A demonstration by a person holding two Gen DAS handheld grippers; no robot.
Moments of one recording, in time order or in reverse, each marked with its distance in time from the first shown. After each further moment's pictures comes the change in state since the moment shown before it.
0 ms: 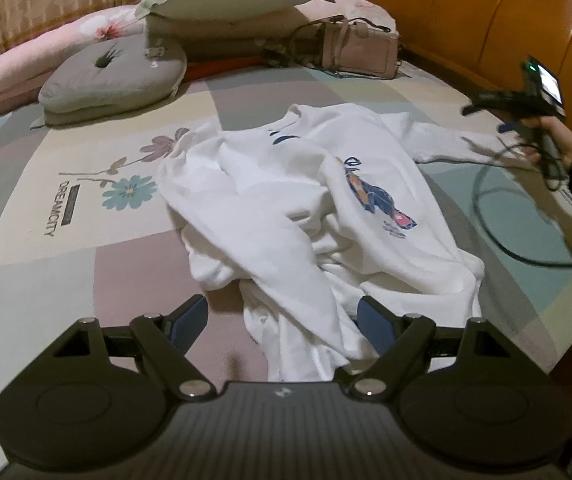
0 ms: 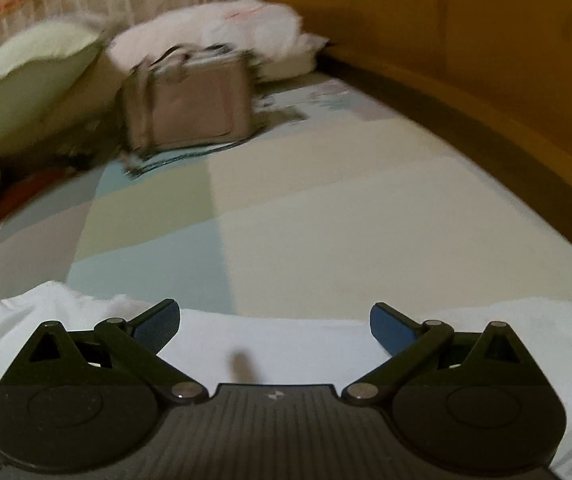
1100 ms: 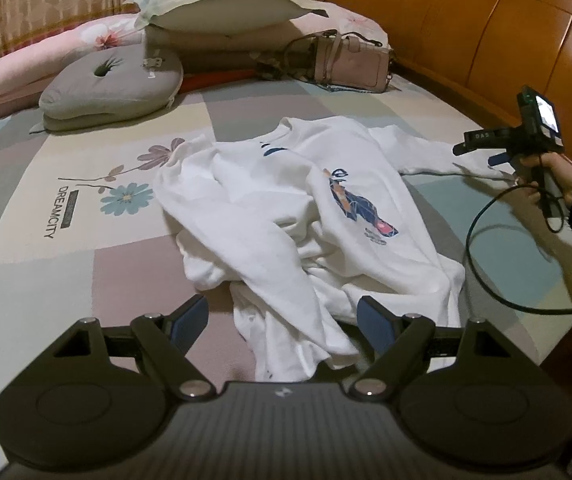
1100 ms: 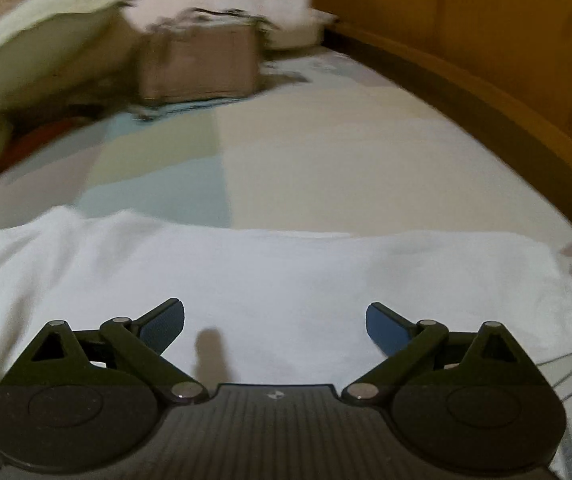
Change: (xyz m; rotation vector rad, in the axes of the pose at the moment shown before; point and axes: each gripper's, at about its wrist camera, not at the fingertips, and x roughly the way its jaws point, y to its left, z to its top) left arm -0.017 -0.001 -0.004 -0.016 -0.032 -0.022; right arm -0.028 0.027 -0.050 -0.103 0.062 0.057
